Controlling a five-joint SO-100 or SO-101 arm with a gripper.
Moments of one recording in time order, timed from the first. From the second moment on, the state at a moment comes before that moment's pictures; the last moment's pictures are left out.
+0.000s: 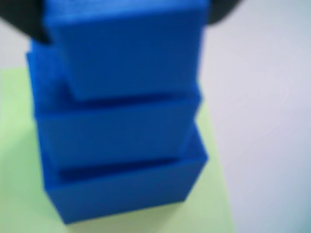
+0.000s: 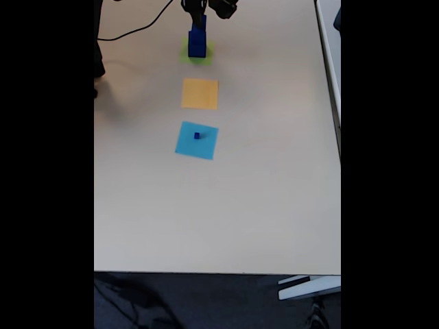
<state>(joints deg) -21.9 70.0 58.6 86.5 123.0</state>
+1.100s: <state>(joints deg) -21.5 70.1 59.9 86.0 122.5</state>
